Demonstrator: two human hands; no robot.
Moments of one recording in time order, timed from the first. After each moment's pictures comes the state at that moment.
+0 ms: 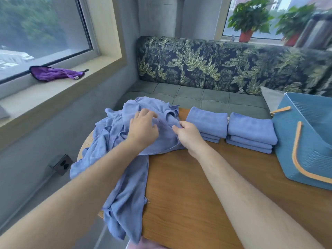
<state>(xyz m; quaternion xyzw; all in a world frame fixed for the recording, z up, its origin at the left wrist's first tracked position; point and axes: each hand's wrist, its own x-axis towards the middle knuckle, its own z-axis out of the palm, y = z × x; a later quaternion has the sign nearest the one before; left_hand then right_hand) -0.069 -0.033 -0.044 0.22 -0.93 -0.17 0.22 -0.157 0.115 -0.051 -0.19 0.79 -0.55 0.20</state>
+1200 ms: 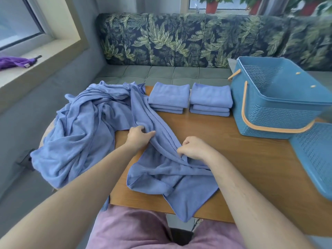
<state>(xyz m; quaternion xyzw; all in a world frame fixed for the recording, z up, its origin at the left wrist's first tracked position) -0.085 0.071 -0.144 0.30 -0.86 -0.40 0.05 -0.132 0.298 -0.099 -0.14 0.89 -0.31 0.31</state>
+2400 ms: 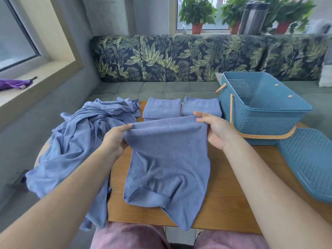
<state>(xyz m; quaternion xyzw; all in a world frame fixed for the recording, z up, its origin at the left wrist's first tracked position) -0.066 0.054 -0.062 0.34 -0.51 -0.78 0.12 -0.174 0.343 -0.022 -0.02 0.56 -0.79 0.25</state>
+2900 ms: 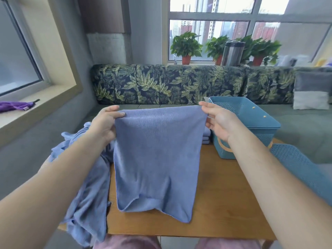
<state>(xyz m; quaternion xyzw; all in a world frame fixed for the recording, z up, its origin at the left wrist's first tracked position) -0.056 0.050 0.059 0.23 -0.53 -0.79 0.21 -0.158 0.368 0.072 -0.08 0.66 -0.74 0.12</state>
